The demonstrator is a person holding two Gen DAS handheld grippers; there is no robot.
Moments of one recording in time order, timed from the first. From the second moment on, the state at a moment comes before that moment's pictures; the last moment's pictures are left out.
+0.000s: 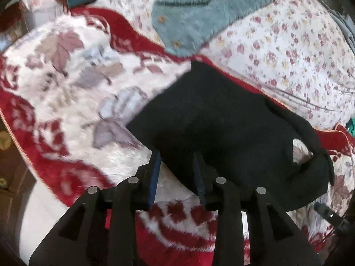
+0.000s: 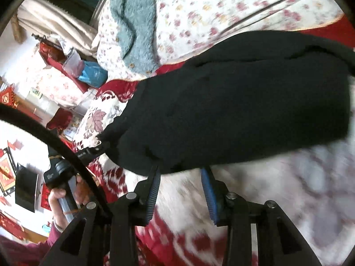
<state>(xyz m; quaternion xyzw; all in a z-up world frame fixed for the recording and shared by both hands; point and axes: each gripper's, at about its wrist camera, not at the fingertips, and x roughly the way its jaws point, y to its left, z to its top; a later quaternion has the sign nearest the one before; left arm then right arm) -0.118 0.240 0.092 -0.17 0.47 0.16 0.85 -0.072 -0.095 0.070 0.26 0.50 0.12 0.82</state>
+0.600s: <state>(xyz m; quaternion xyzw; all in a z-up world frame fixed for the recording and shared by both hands) -0.073 0.049 0.085 -0.11 0.52 -0.09 0.84 -0.050 -0.254 0.061 0.33 0.45 -0.02 0.83</state>
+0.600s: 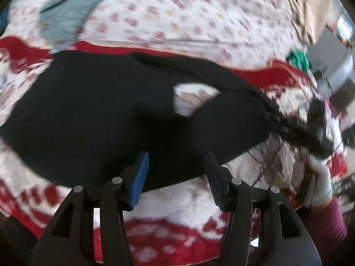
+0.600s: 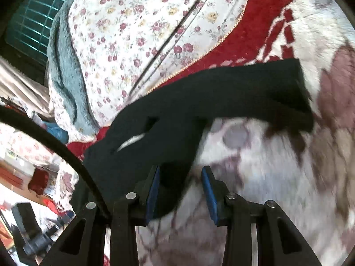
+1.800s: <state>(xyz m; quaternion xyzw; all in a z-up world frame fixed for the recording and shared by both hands) 0.014 -0.081 0.075 0.03 0.48 -0.34 0.81 -0.088 -0.215 0.129 0.26 0.36 -0.04 0.89</state>
